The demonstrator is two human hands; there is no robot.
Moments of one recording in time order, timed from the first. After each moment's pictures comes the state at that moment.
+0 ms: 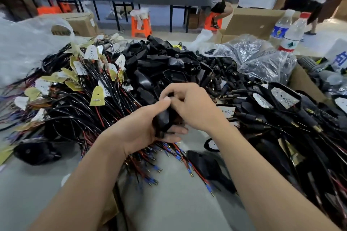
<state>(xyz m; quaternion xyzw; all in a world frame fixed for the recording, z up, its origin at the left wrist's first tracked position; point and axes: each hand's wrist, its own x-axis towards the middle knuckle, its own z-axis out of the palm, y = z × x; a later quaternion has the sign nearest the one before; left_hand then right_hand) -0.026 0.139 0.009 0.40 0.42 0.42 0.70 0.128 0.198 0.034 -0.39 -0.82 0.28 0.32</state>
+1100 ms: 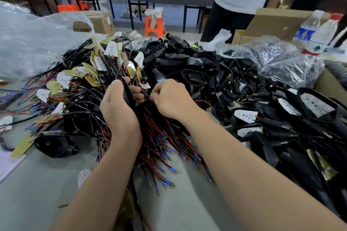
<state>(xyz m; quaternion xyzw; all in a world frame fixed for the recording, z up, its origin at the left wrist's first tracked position) -0.064 0.151 -0.008 0.18 0.43 0.85 0.26 0.024 0.225 0.013 -0.48 -0.81 0.26 0.22</state>
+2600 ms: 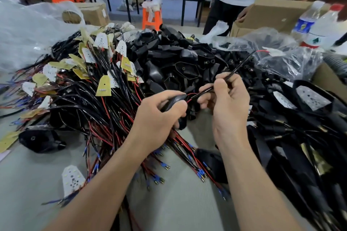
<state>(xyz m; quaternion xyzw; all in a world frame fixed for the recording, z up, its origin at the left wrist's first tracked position) -0.016 0.137 -0.021 0.53 0.55 0.55 0.34 0.128 0.196 0.001 -0.33 -0.45 0.51 0.65</state>
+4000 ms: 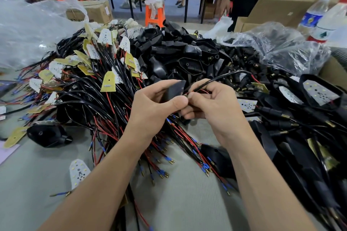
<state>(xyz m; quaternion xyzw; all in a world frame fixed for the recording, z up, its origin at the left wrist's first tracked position) -0.028 0.137 -0.019 0.51 0.44 0.64 0.36 0.128 0.182 0.001 -0.33 -0.58 0.60 0.45</state>
